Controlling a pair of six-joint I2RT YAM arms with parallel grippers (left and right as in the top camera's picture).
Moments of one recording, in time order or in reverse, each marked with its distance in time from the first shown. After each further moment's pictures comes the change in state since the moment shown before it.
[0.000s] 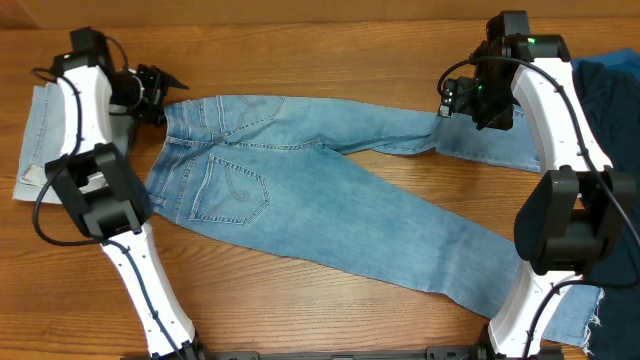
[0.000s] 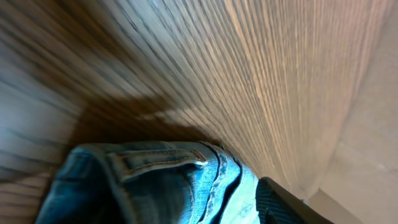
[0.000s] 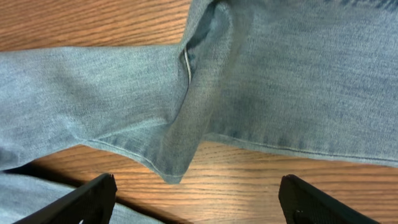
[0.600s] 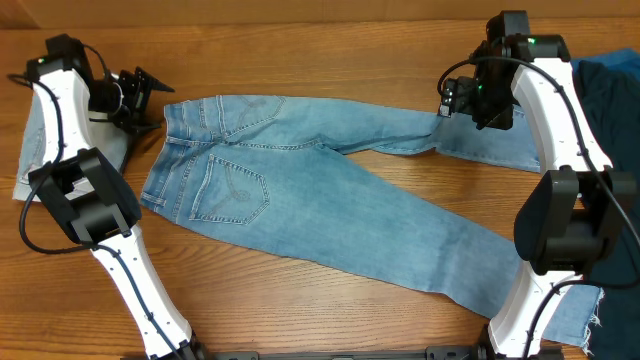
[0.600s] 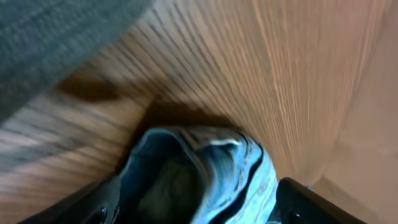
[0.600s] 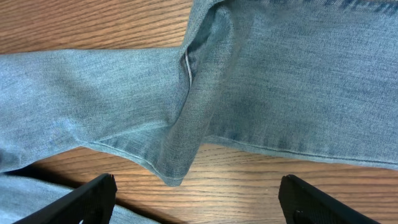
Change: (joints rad) left arm 0.080 -0.001 0.020 -0.103 0.042 0.138; right arm 0.000 0.000 0.000 0.010 0.000 0.000
